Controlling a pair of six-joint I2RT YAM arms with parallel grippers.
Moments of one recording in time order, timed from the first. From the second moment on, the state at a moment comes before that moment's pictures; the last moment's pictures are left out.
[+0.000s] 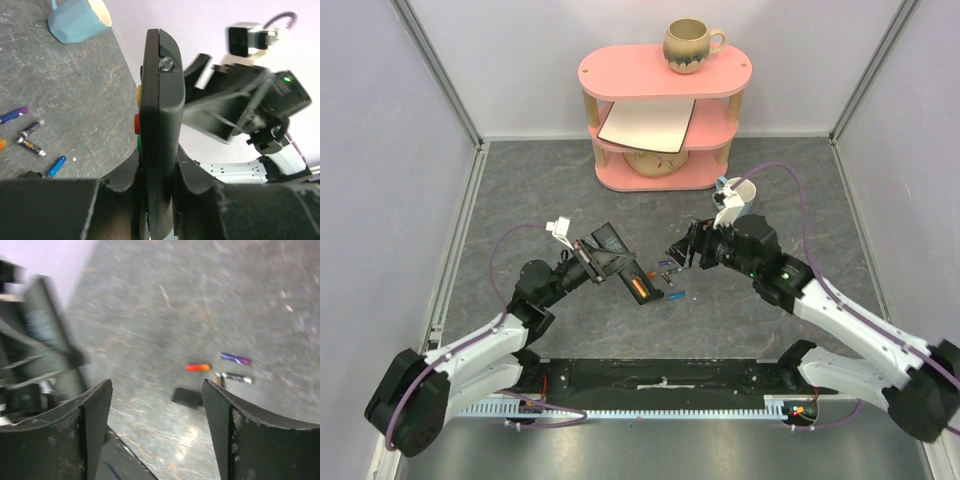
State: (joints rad) left arm -0.58 0.96 0.24 0.83 0.34 -1.15; right arm 0.70 0.98 0.75 -0.07 -0.13 0.59
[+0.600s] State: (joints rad) left arm -0.58 0.57 0.15 0.49 0.26 -1.10; right arm 0.95 1.38 0.73 -0.27 0.20 0.40
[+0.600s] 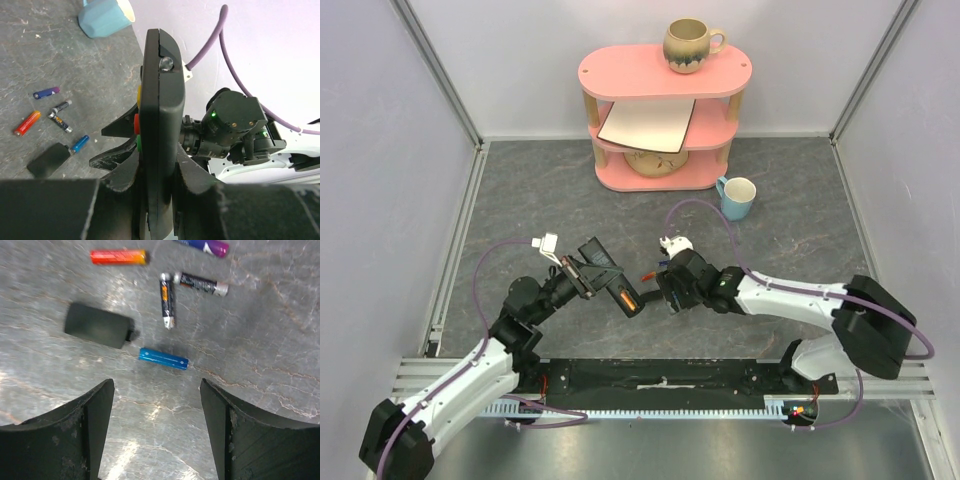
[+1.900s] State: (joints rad) left arm -0.58 0.56 0.12 0.47 0.26 -1.09; right arm 0.98 1.56 0.76 -0.21 0.34 0.53
